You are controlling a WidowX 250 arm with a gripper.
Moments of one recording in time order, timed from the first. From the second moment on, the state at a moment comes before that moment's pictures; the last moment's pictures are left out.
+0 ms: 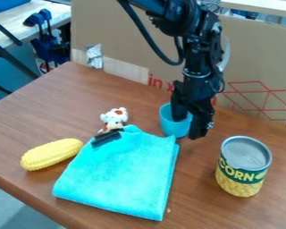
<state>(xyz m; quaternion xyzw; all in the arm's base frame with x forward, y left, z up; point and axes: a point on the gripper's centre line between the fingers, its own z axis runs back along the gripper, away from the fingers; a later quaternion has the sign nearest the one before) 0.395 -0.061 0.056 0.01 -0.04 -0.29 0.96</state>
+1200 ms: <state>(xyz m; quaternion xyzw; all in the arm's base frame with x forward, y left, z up) 0.357 -0.022 0.086 0.01 -0.07 -0.25 0.97</state>
